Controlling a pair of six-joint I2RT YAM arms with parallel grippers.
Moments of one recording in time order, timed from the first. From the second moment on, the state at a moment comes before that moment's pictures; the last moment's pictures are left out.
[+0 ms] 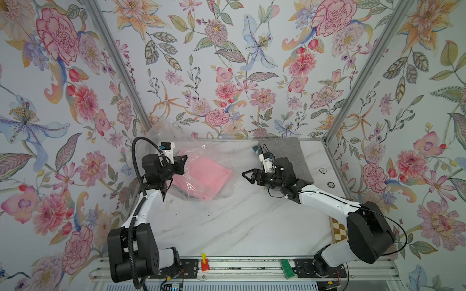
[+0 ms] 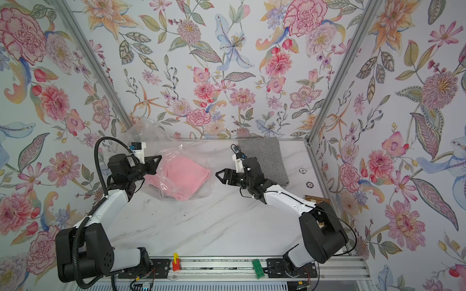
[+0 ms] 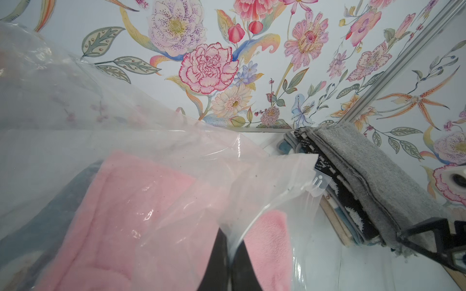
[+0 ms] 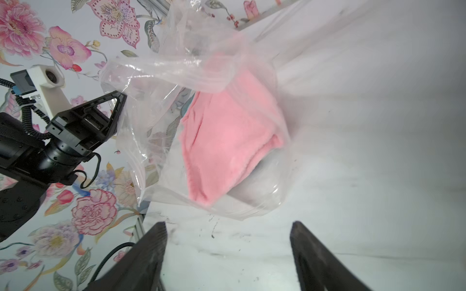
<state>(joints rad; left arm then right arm) 0.15 1.33 0.83 0.19 0.63 -0.16 0.63 1.53 0.90 0.17 -0.41 0.75</state>
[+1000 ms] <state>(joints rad) -0.04 1.33 0.83 0.16 0.62 -0.05 0.81 2.12 1.15 0.55 -0.27 1.19</state>
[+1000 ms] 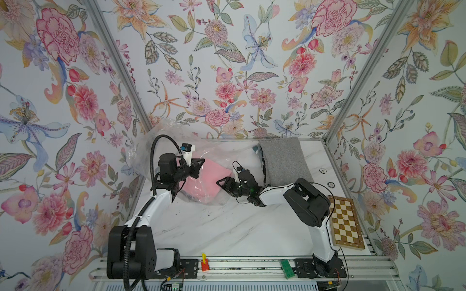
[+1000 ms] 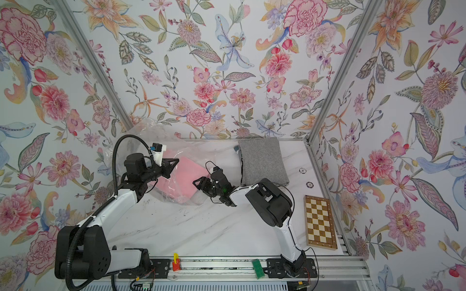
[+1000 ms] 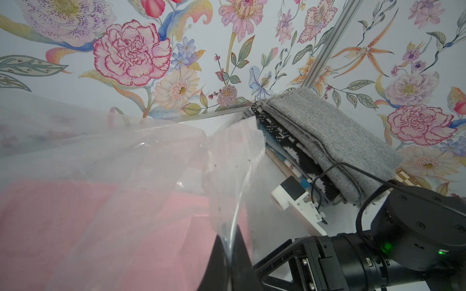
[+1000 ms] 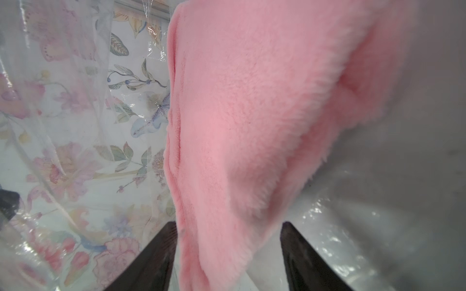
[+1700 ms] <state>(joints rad) -0.04 1.33 0.84 0.13 0.60 -0.03 0.80 2.21 1.28 0.50 -0.27 1.18</state>
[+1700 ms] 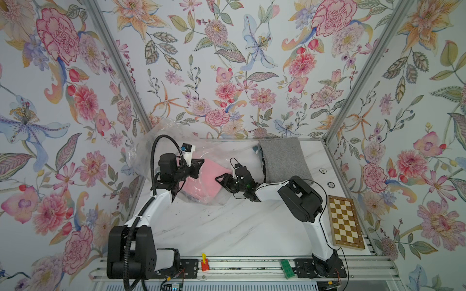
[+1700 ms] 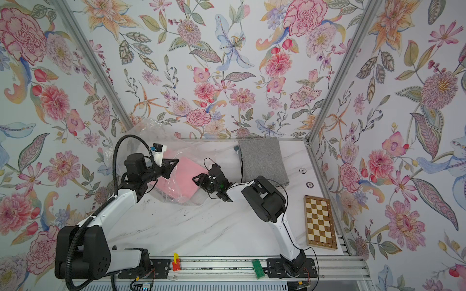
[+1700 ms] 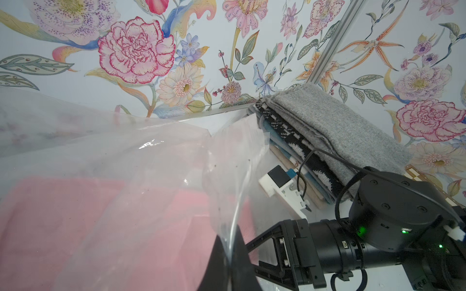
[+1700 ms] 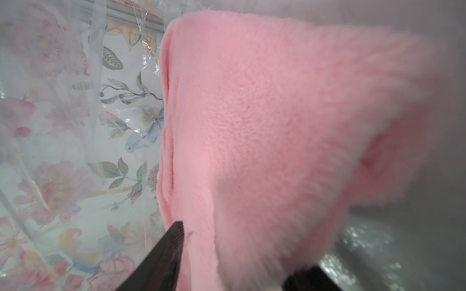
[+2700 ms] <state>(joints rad) -0.04 1.33 0.85 0.12 0.60 -0.02 0.82 2.17 1.39 0.32 -0.28 1.07</state>
